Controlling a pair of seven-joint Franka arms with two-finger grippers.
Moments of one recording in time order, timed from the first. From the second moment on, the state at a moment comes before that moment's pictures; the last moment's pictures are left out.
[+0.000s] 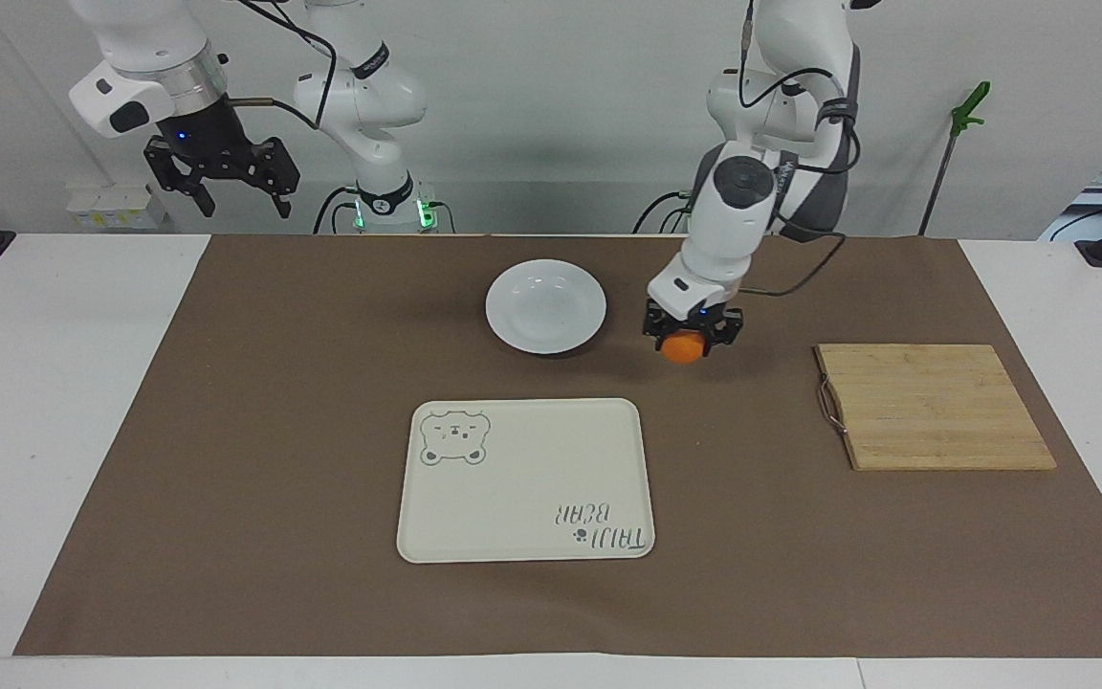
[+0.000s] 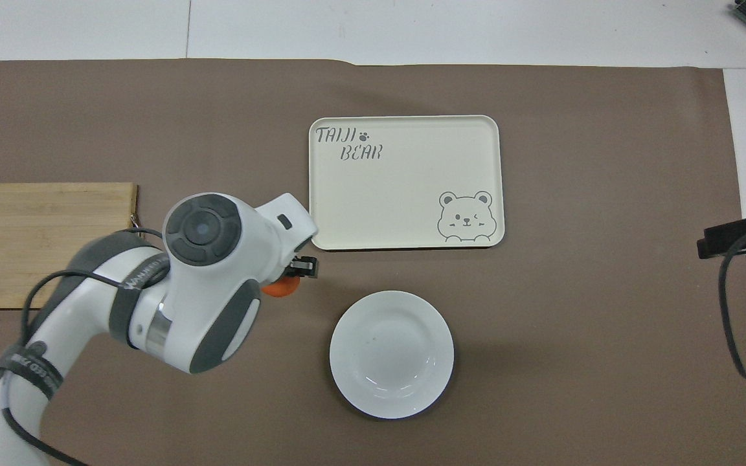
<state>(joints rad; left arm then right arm) -0.59 0.10 -0.02 -2.01 -0.03 2.11 -0.40 0.05 -0.07 -0.06 -1.55 -0.03 1.42 0.00</state>
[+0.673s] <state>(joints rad) -0.86 0.17 -0.02 -2.02 -0.11 2.23 -0.58 0.05 -0.07 -0.06 -1.55 -0.03 1.42 0.00</state>
